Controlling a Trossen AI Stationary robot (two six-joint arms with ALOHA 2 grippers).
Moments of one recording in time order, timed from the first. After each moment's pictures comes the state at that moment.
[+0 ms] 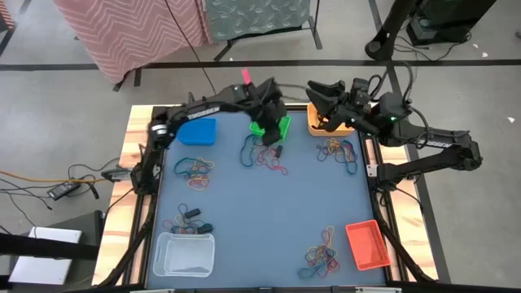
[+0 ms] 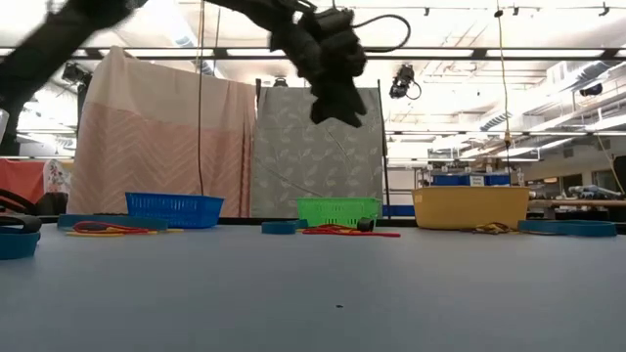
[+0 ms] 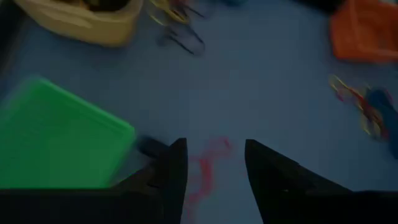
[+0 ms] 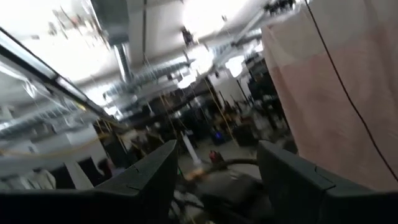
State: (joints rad) left arm 0.40 2.06 1.99 -0.90 0.39 0.07; right arm -0.17 1.05 1.10 0.29 0.26 0.39
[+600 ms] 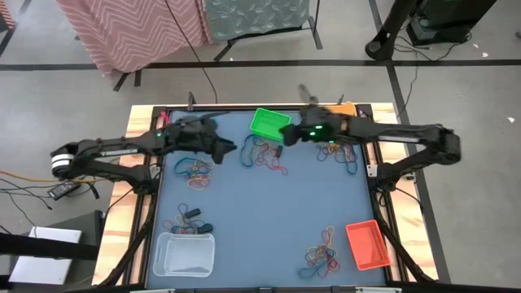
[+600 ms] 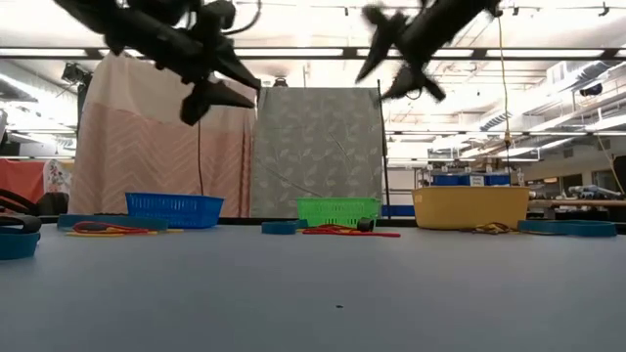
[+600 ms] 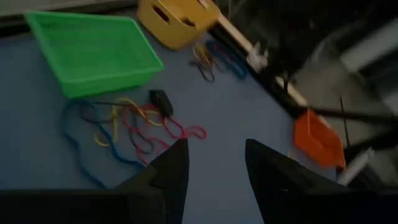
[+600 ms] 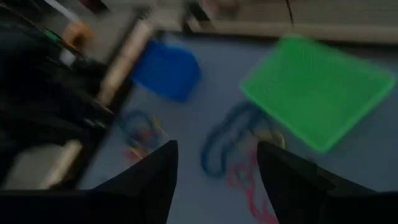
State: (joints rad) left arm 0.33 1.04 0.68 -0.05 0.11 -0.63; right arm -0.25 1.37 1.10 -0.36 0.19 0.90
